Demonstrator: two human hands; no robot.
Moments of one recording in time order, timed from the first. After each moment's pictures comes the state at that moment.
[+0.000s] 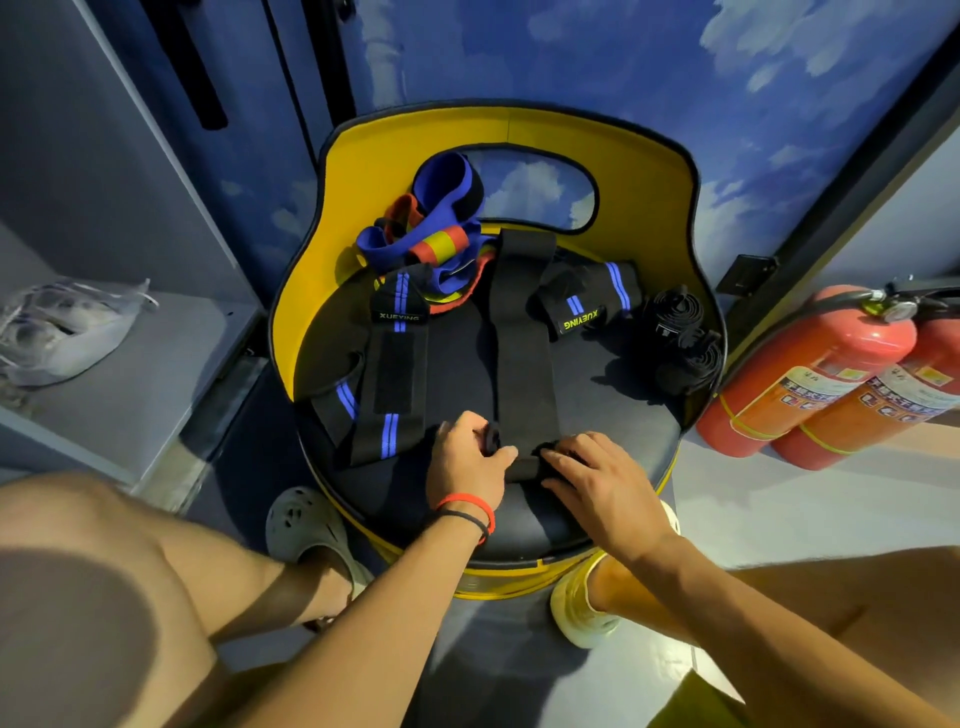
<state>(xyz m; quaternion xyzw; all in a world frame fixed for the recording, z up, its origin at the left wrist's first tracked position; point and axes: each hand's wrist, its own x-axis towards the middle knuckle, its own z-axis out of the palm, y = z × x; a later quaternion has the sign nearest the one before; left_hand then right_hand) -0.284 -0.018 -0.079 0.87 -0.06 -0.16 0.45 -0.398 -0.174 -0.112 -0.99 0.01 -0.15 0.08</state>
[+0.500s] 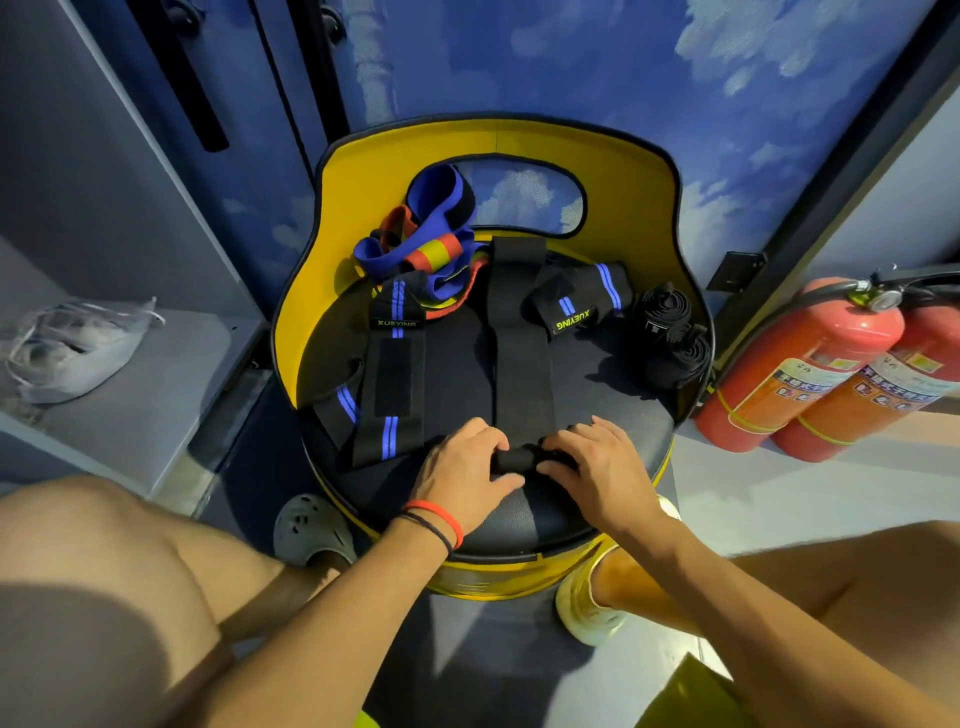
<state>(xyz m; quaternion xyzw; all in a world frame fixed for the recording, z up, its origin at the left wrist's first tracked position) -0.280 0.007 -0.072 0.88 -0.37 -0.11 0.27 -0.387 -0.175 -0.100 -0.97 0.10 -0.13 0.16</state>
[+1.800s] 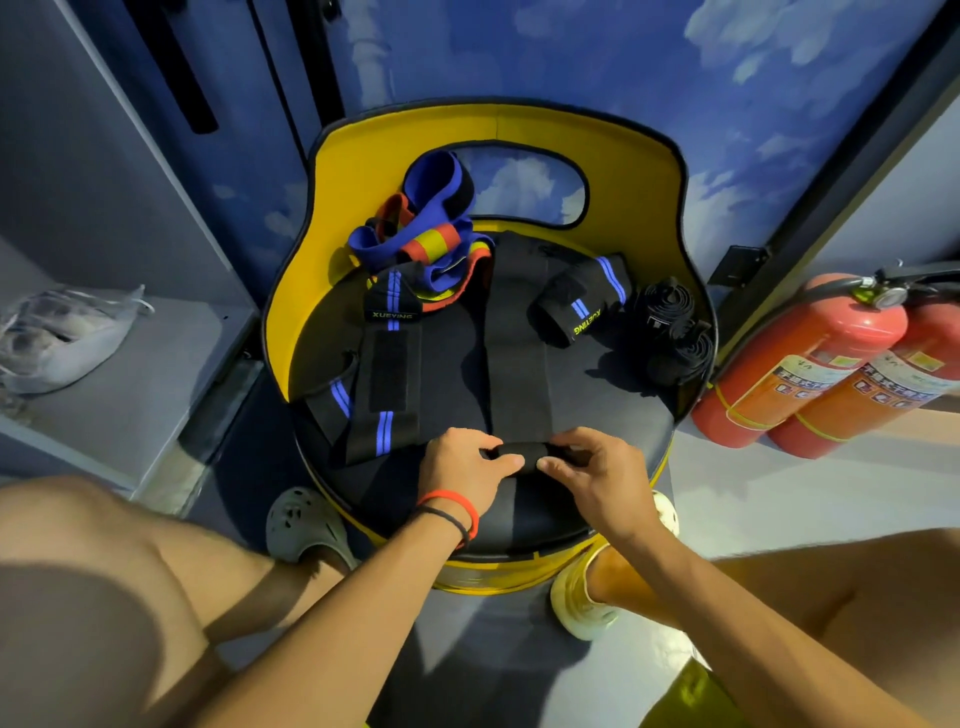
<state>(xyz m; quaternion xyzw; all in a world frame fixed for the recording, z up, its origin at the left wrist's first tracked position) -0.287 -0.004 -0.062 0.88 -0.16 -0.21 0.40 -0.393 -0.156 -0.086 -0.87 0.27 -0.12 0.40</state>
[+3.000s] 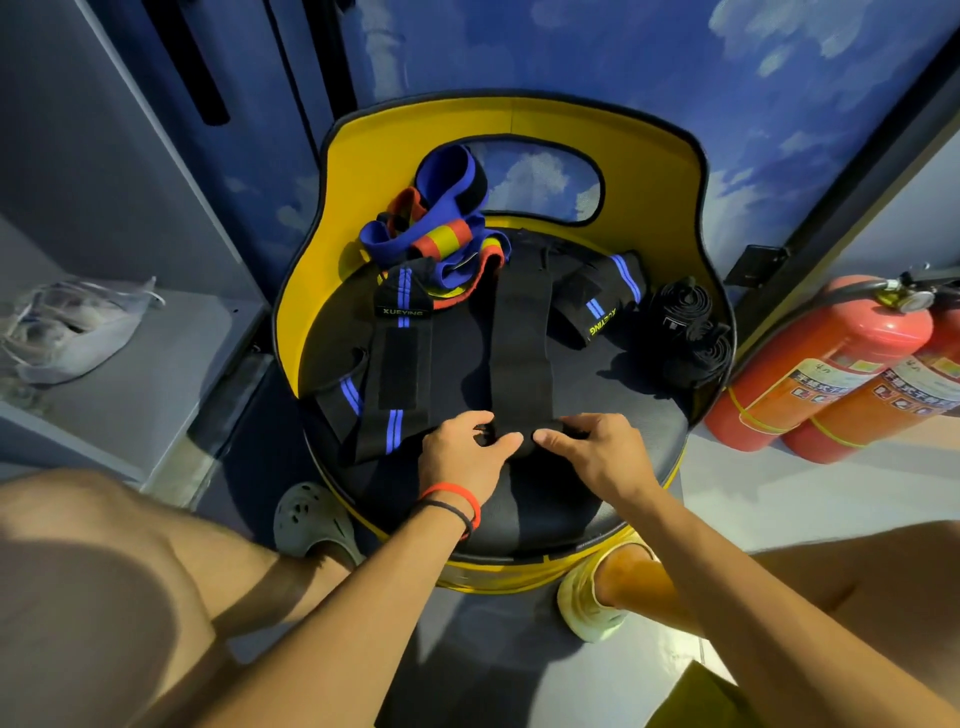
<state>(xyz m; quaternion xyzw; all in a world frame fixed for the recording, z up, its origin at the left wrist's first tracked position) -0.277 -0.004 -0.063 0.87 -0.09 -0.18 0.44 -0.361 -0.162 -0.064 -0.83 0.33 -0.02 0.46</state>
